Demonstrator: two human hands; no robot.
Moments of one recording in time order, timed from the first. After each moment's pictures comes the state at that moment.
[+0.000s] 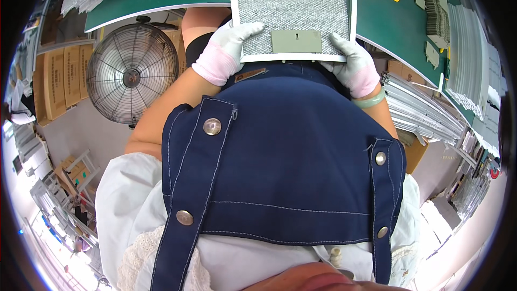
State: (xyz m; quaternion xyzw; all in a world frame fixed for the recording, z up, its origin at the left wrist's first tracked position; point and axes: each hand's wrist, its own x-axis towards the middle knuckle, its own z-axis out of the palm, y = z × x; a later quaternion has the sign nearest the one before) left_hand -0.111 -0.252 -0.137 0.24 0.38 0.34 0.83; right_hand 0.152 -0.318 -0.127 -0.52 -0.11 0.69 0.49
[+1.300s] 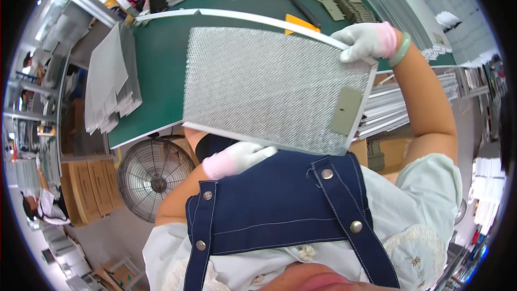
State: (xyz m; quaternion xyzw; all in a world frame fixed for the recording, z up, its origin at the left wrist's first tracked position) left_hand -0.094 -0.274 -0.052 0.74 0.26 -0.12 0.61; right_hand 0.284 -0.275 0.064 -0.54 -0.58 0.59 0.14
